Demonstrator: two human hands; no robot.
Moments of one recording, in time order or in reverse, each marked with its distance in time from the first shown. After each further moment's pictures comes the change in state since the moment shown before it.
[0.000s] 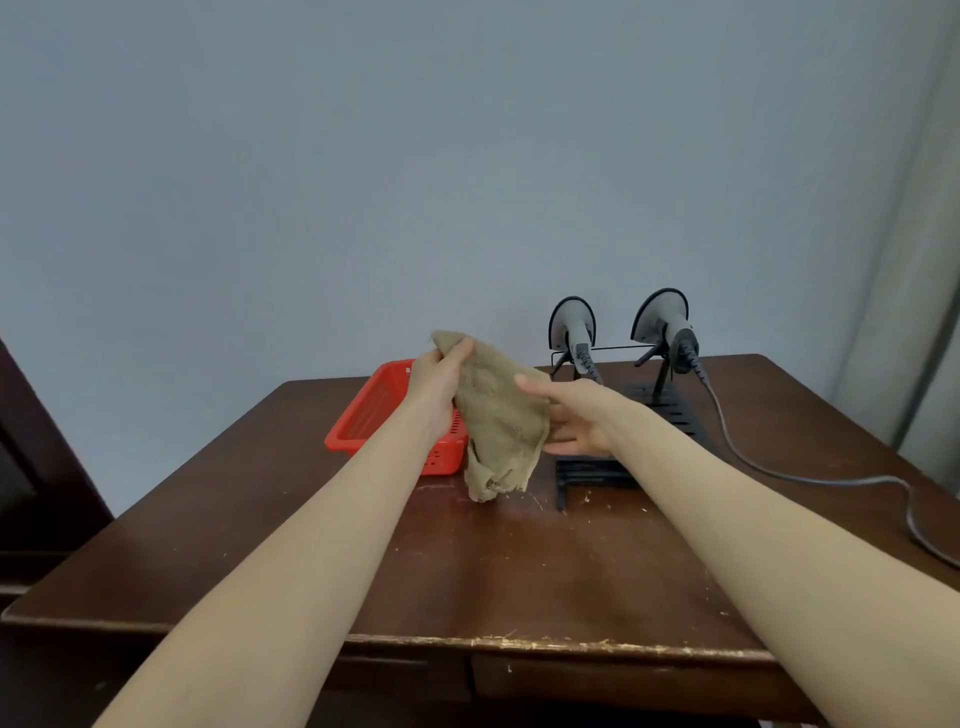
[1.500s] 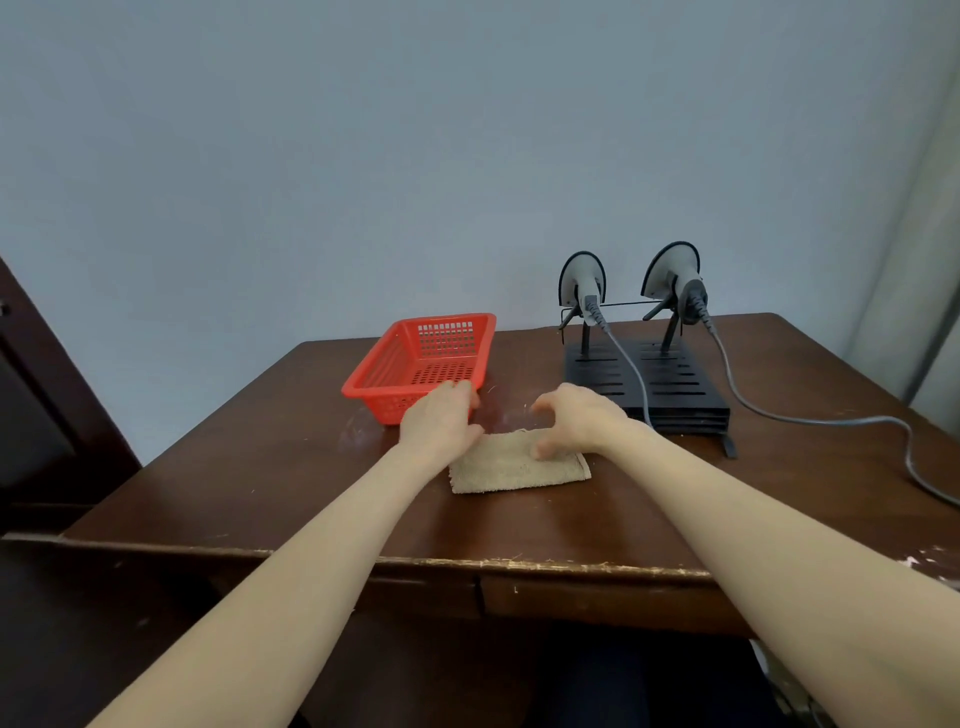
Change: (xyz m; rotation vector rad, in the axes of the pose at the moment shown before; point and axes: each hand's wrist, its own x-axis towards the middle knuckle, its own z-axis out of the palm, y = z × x) left_hand -0.064 -0.056 -0.039 1.508 -0.087 0.316; right_hand -0.010 0.056 0.012 -1.325 0.134 -0.234
